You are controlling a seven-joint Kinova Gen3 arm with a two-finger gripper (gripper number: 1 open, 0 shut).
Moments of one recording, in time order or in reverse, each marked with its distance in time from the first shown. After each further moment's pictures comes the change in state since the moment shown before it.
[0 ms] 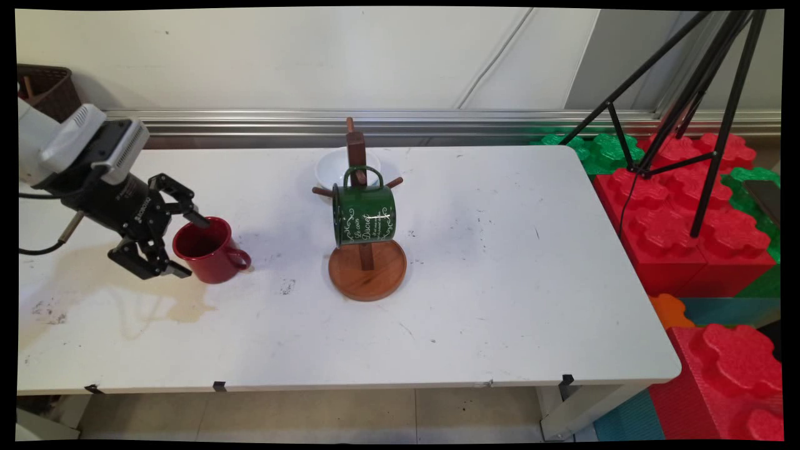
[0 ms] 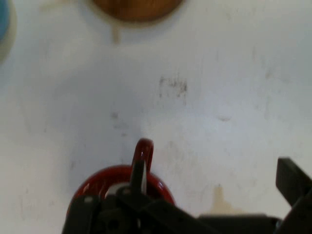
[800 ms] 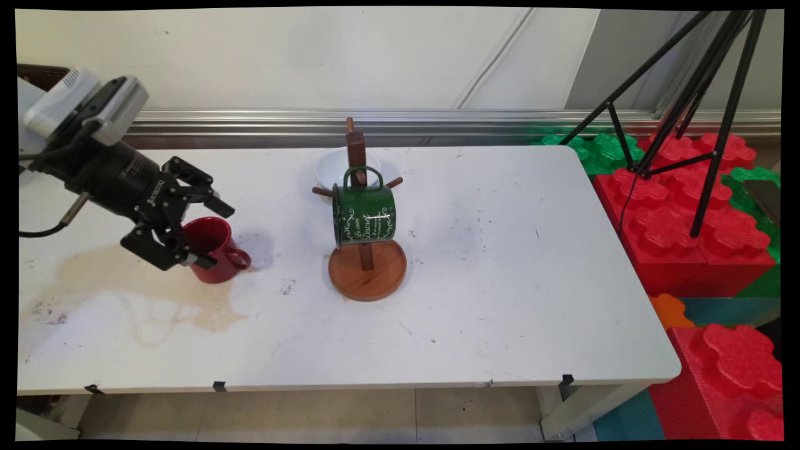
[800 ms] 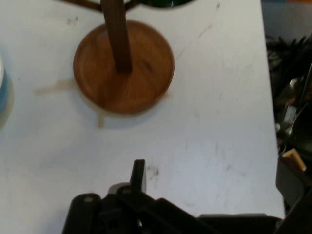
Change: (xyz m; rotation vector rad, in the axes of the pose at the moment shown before) arm 0.044 0.012 -0.023 -0.036 0.162 -0.086
